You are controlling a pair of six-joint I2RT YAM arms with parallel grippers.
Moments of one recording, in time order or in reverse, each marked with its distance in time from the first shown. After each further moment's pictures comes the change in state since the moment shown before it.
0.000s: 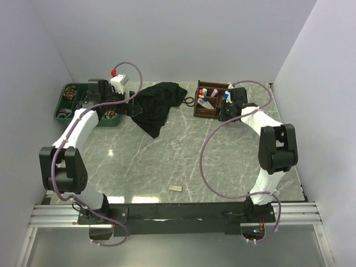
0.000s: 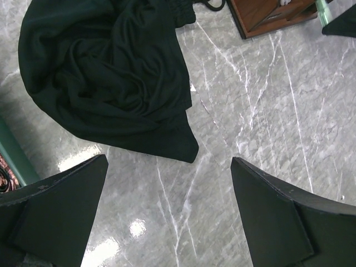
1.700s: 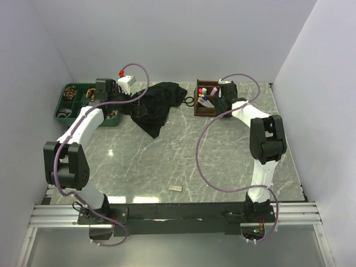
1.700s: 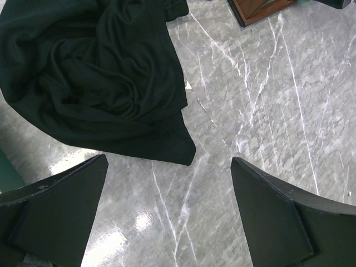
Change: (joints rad) left arm -0.058 0.054 0.035 -0.016 -0.036 0.021; right arm 0.063 0.188 0.181 0.075 0.185 -0.151
